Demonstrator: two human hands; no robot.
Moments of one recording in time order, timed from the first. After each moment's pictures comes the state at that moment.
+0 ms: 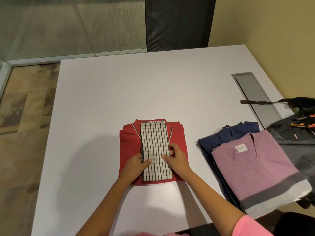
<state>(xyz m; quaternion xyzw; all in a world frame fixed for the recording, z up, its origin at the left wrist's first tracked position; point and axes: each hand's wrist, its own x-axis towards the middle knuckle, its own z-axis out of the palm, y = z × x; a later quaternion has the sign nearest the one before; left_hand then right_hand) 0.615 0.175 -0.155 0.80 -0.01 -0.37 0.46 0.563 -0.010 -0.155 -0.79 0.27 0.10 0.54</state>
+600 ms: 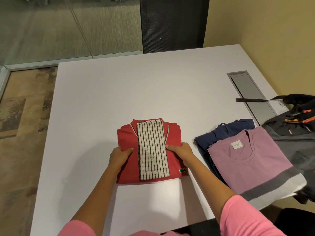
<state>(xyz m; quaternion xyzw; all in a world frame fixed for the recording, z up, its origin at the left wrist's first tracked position) 0.659 0.196 -0.171 0.84 0.16 -0.29 0.43 0.578 -0.048 -0.154 -0.62 0.44 0.15 0.64</state>
